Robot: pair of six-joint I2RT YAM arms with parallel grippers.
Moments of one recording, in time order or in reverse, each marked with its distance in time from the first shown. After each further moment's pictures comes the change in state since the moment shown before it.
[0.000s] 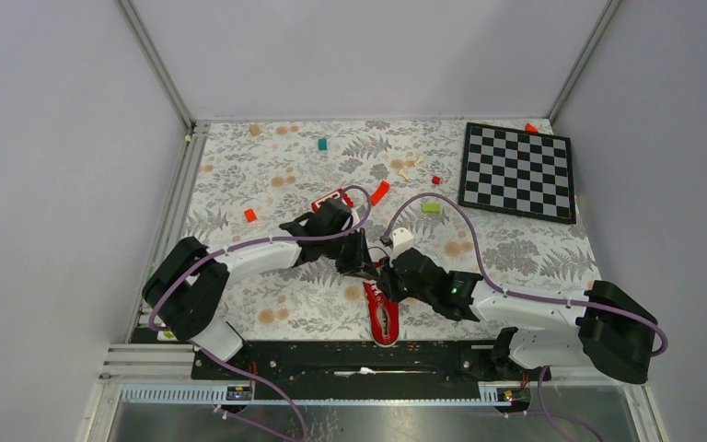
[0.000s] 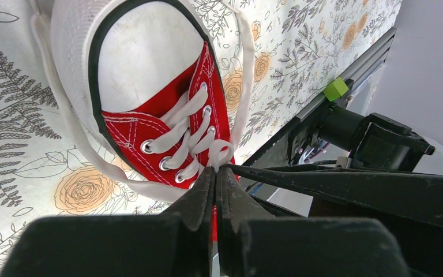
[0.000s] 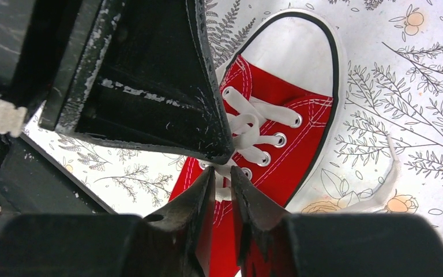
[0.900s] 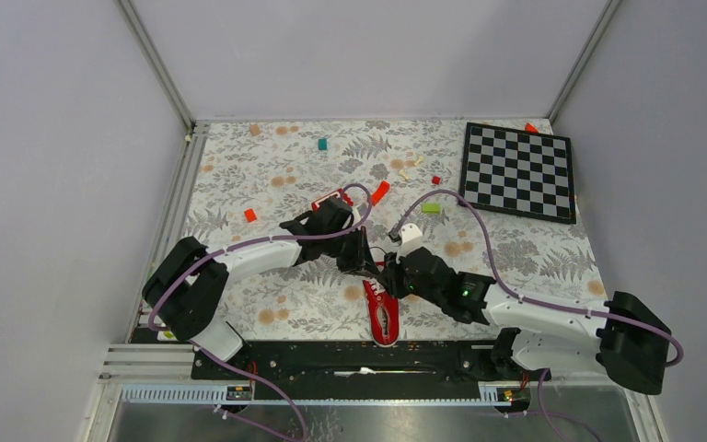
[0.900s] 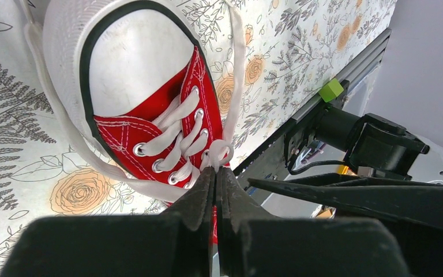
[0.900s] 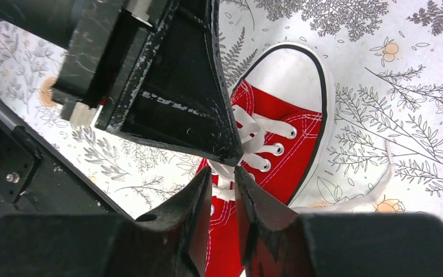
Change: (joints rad) left arm -0.001 0.000 0.015 -0.003 0.000 0.001; right arm 0.000 -0.074 -0.006 0.006 0.031 0.003
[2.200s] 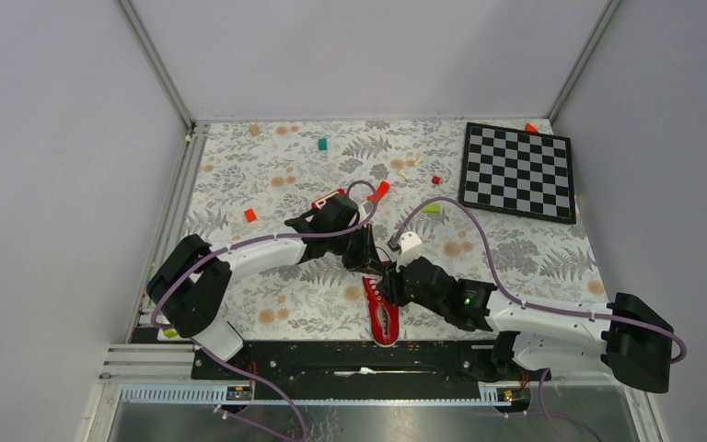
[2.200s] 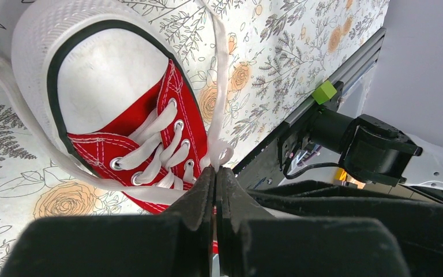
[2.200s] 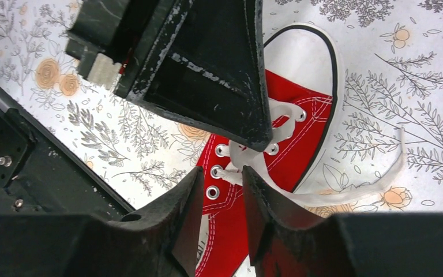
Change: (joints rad) left arm -0.021 0.024 0.048 -0.003 -0.012 0.000; right arm 0.066 -0.056 -0.042 0.001 0.034 0.008
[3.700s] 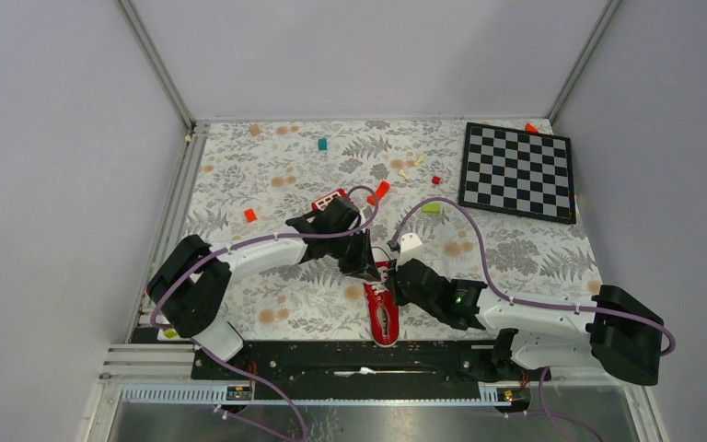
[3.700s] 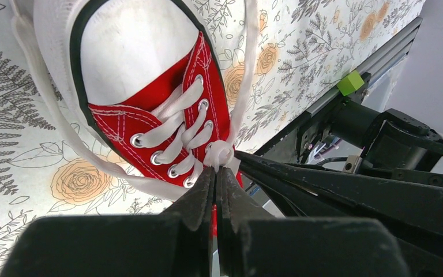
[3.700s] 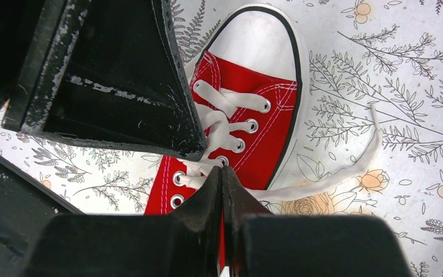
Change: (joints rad) left arm -0.008 0.000 0.008 -0.101 -0.025 0.027; right arm 0.002 0.083 0.005 -0.028 0.118 0.046
